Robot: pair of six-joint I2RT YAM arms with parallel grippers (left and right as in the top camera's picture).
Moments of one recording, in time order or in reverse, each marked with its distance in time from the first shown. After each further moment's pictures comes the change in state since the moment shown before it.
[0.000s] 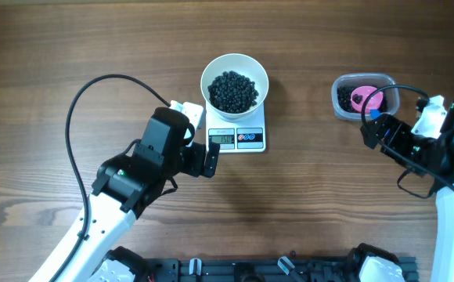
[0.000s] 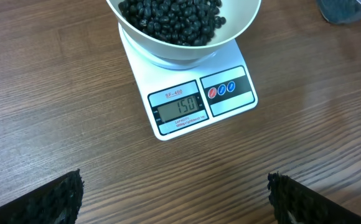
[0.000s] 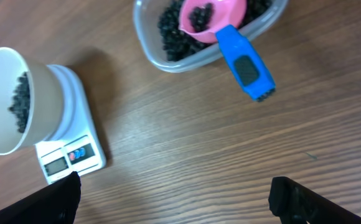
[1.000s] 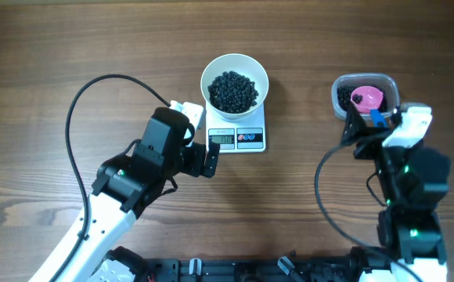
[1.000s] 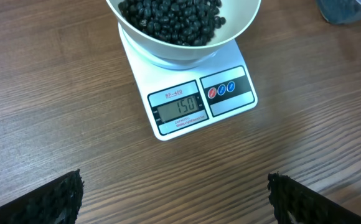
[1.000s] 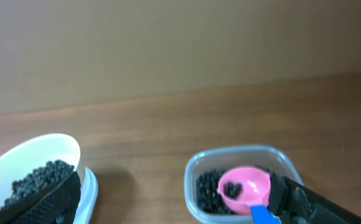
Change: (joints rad) left arm 0.000 0.000 0.000 0.000 0.000 0.000; right arm 0.325 -0.487 -0.531 0.926 0.291 -0.052
